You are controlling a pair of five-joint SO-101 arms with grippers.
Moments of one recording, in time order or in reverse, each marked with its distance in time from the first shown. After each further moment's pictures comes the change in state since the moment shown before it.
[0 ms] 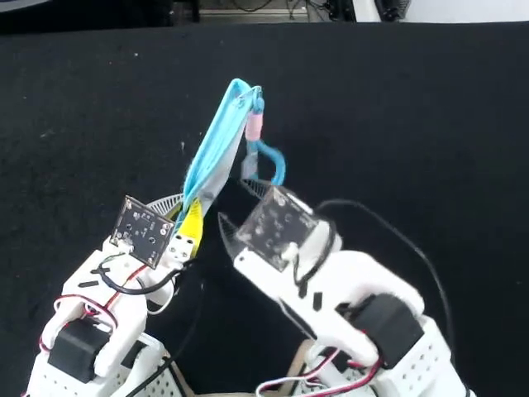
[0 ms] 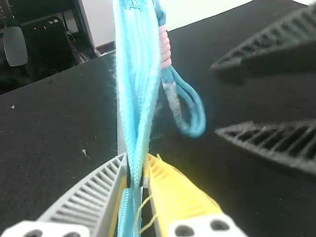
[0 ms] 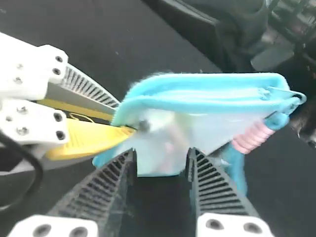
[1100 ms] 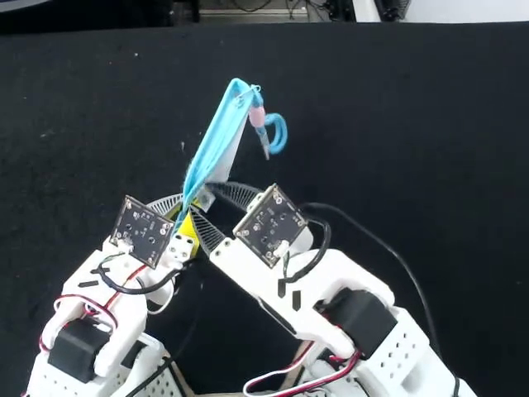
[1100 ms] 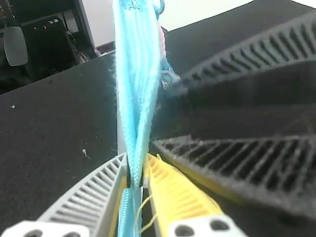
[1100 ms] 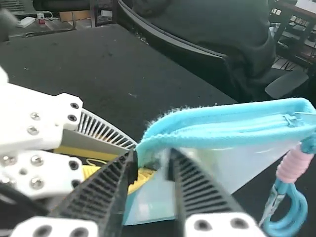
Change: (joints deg) left arm 0.0 0.0 0.0 0.0 0.1; right arm -4.7 -0.4 9.8 -17.8 -7.5
